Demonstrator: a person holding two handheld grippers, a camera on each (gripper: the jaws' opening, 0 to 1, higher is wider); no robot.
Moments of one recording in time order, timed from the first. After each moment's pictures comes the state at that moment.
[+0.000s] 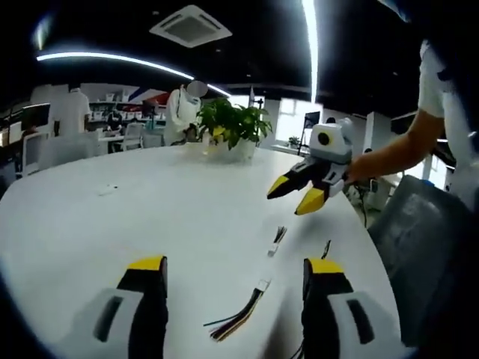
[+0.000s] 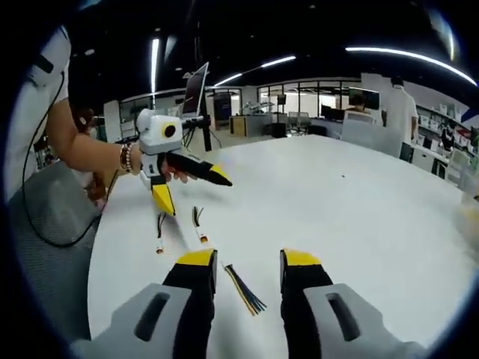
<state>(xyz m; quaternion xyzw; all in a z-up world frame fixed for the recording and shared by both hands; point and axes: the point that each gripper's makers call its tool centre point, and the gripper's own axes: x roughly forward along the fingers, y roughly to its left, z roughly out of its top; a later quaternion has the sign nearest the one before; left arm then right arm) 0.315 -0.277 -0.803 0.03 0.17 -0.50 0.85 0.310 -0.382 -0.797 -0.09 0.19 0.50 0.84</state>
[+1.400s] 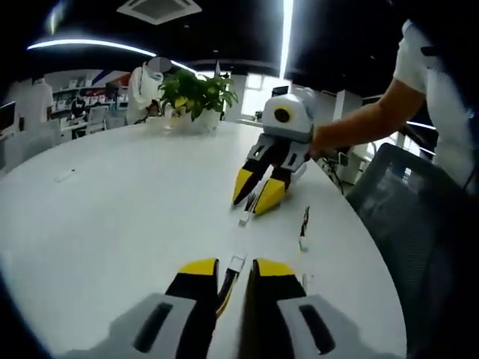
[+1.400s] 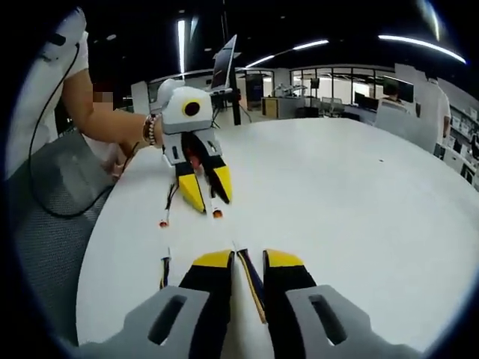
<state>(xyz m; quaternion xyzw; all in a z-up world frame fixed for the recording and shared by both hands) 0.287 -0.295 -0.840 0.07 0.22 -0.59 0.78 0.299 -0.360 -0.842 -0.12 0.23 0.57 0.78</state>
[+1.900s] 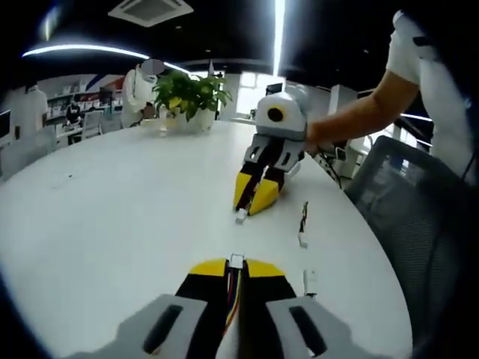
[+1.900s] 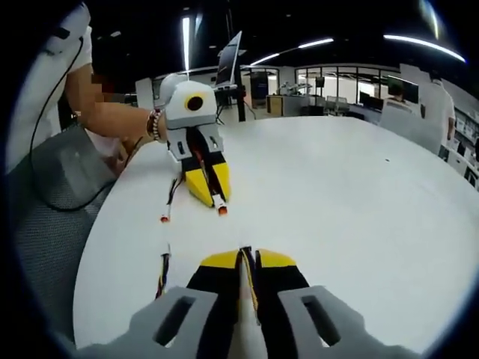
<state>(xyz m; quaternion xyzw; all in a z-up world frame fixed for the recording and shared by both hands) 0.292 -0.298 -0.844 0.09 0.21 -0.60 0.77 0.297 -0.358 -0.848 -0.13 0.23 0.58 0.77</state>
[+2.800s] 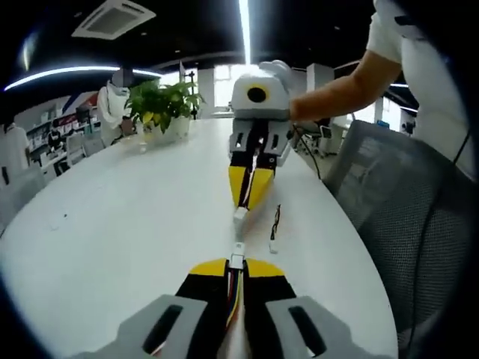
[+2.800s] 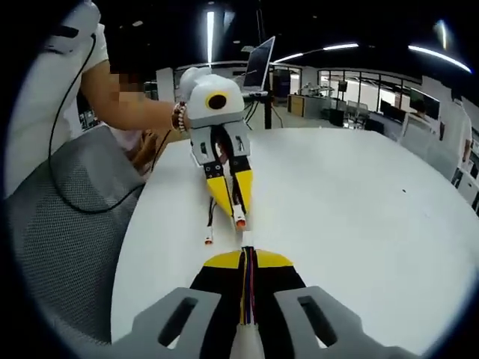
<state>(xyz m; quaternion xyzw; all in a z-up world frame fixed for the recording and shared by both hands) 0.259 -0.303 -0.803 0.17 0.18 -0.63 0.74 0.253 -0.336 -0.798 -0.18 0.22 0.63 0.72</state>
